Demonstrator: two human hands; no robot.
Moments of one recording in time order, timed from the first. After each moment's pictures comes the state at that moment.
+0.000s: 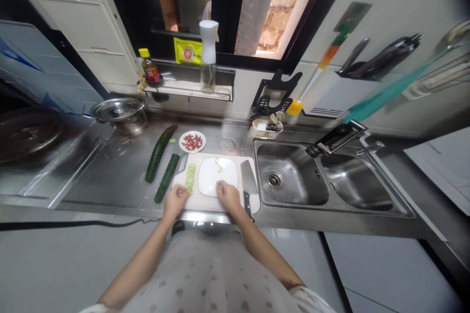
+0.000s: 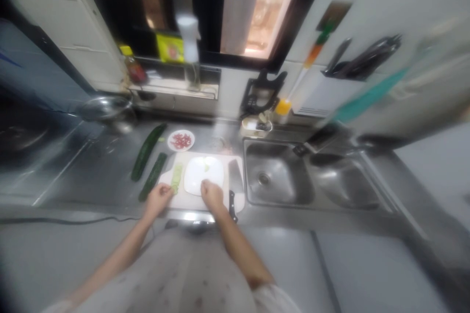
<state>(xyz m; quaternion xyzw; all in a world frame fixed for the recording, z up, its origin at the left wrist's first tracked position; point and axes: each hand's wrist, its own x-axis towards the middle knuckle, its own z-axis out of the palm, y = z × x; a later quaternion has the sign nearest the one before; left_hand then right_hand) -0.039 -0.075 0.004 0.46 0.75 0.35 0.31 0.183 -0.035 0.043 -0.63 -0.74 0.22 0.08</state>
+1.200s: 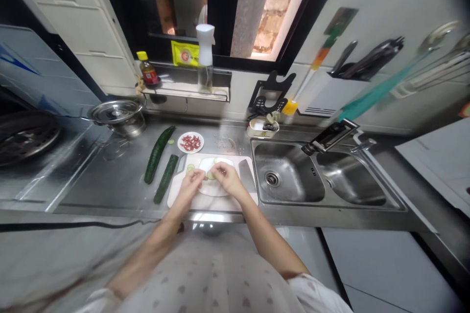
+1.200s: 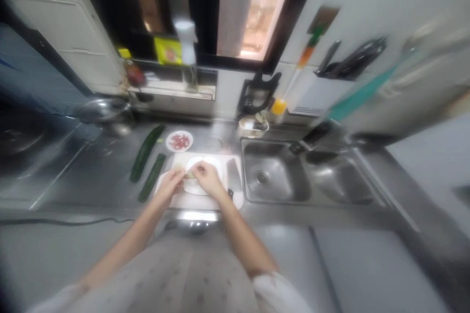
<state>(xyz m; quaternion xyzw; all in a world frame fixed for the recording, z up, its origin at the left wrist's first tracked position) 0.021 -0.046 0.117 0.30 0.56 0.49 0.60 0.171 -0.003 0.127 -0.44 -0.65 0.47 0.40</state>
